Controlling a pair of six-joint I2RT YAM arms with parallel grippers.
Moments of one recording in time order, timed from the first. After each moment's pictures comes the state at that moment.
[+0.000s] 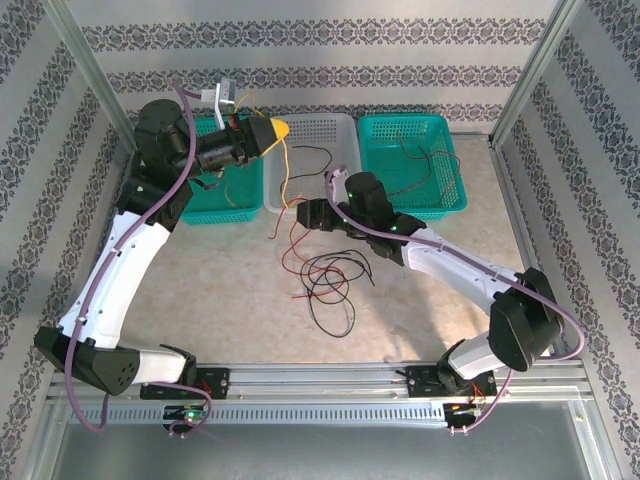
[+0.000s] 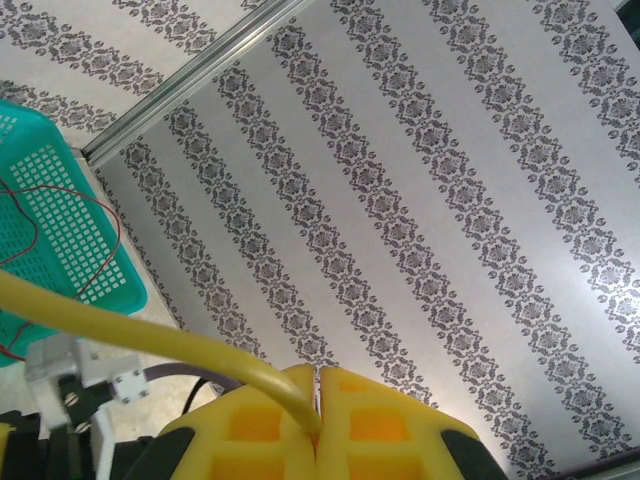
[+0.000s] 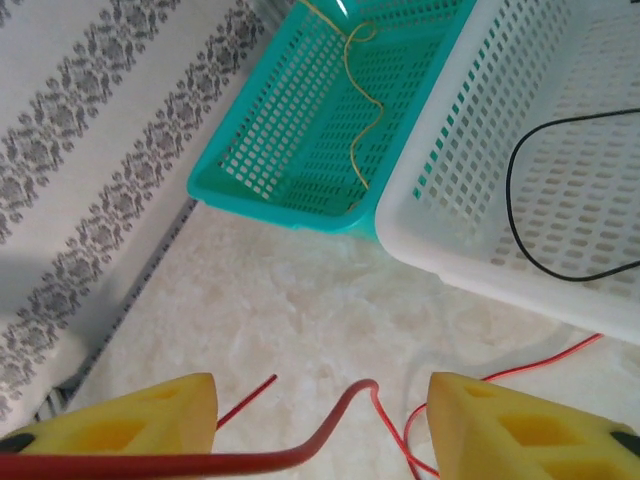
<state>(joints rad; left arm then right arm) -0.29 1.33 1.58 -0.21 0.79 -0.99 0.67 1.48 1.09 -0.05 -0.26 0.54</state>
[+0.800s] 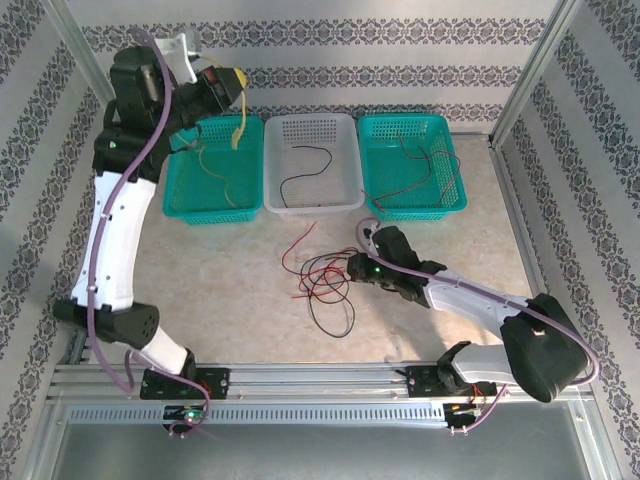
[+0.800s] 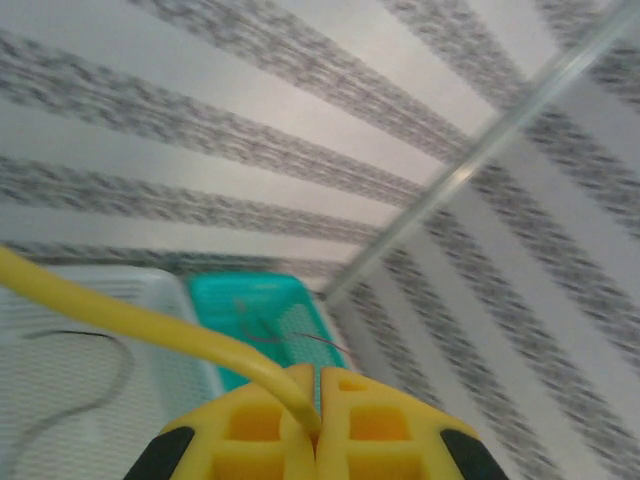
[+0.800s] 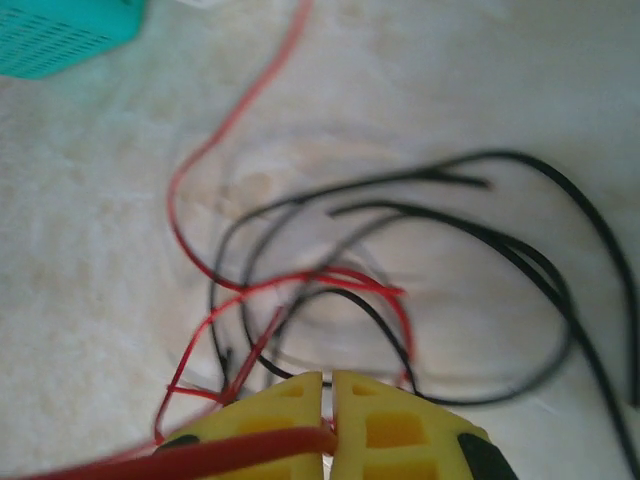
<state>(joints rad) -0.13 1.62 2.15 -0.69 0.43 -0.53 0.59 1.26 0.55 -0.07 -0.21 0.70</state>
